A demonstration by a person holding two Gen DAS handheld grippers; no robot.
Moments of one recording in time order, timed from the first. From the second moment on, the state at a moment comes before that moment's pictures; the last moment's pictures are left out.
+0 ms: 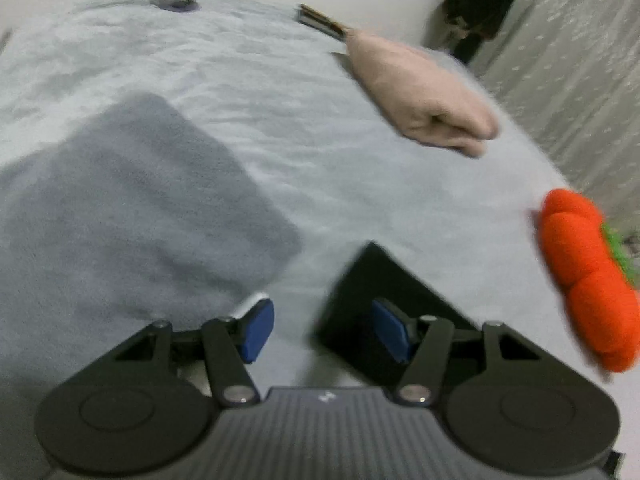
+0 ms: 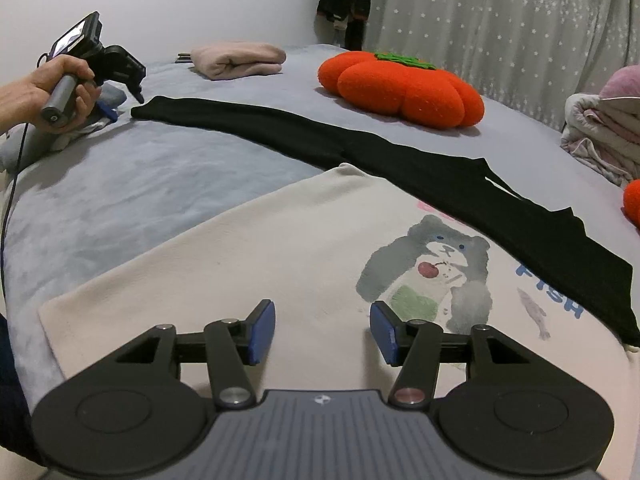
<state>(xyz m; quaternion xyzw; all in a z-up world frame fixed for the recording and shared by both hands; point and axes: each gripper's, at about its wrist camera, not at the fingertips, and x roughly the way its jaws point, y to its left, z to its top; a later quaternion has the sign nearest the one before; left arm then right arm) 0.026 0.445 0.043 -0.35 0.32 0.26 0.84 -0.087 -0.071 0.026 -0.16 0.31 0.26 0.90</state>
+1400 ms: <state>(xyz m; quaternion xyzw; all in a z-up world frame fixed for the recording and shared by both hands) 0.032 0.331 0.125 -0.30 0.17 0.12 0.93 -0.070 -0.084 0.033 -0.10 0.33 0.26 0.90</state>
